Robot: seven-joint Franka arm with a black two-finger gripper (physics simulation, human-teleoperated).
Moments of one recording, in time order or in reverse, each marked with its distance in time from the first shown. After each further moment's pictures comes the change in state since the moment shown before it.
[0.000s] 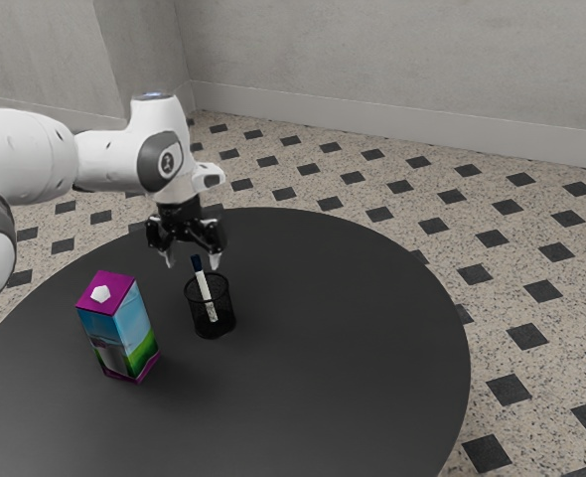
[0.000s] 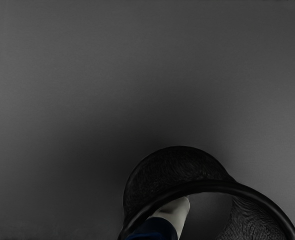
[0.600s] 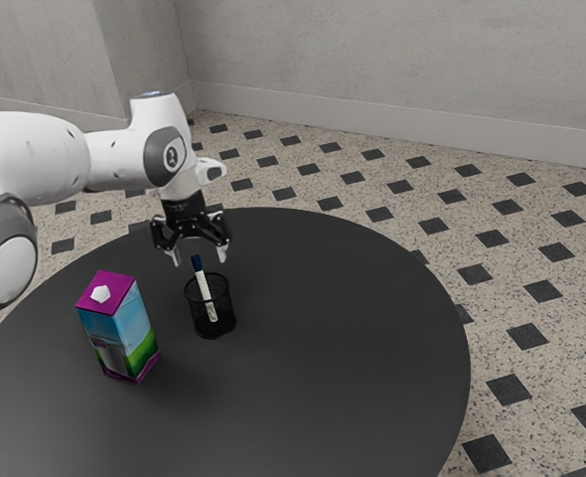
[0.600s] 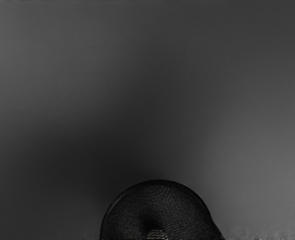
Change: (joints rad) arm 0.009 0.078 0.026 0.090 -0.106 -0.030 -0.088
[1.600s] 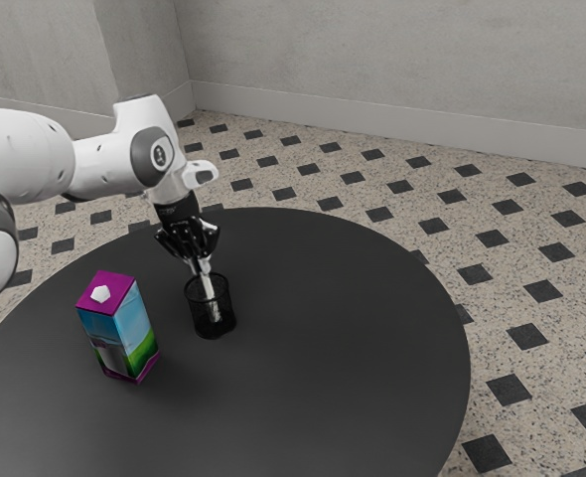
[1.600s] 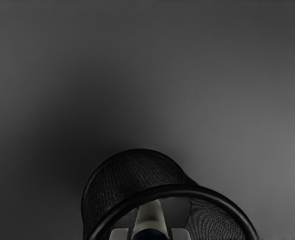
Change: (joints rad) arm 0.001 -0.063 0.002 -0.081 -0.081 0.008 0.272
